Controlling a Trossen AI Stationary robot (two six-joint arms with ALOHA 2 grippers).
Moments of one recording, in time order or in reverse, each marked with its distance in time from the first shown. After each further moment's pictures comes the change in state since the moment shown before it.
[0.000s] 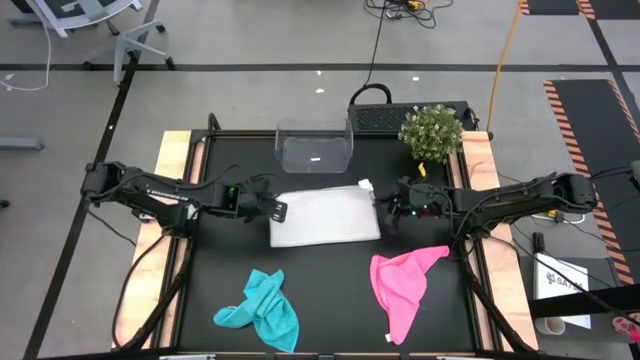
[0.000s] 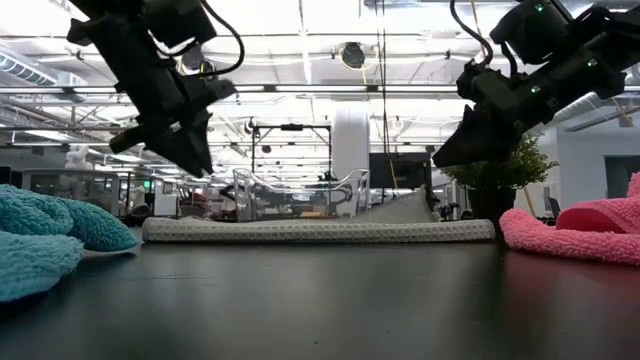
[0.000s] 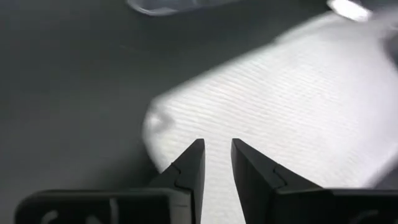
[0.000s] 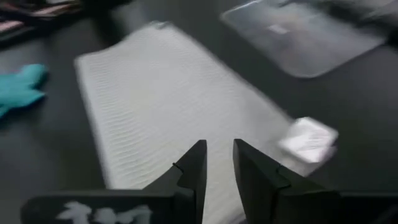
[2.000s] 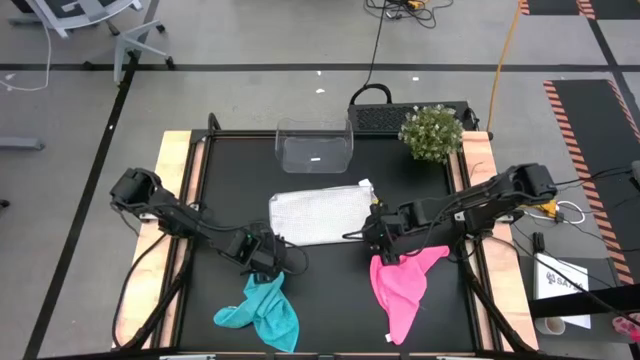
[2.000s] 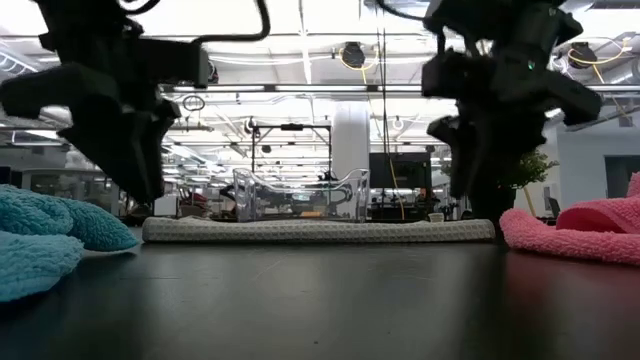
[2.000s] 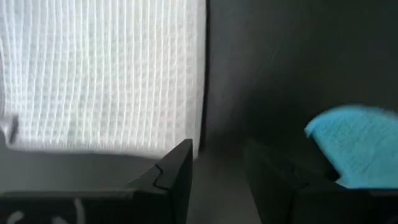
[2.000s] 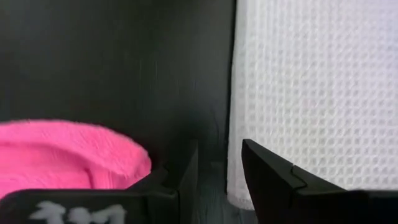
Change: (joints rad) left arm -0.409 0.315 0.244 -0.308 0.056 0.629; right arm 0.233 0.461 0.493 -0.641 -0.150 -0.379
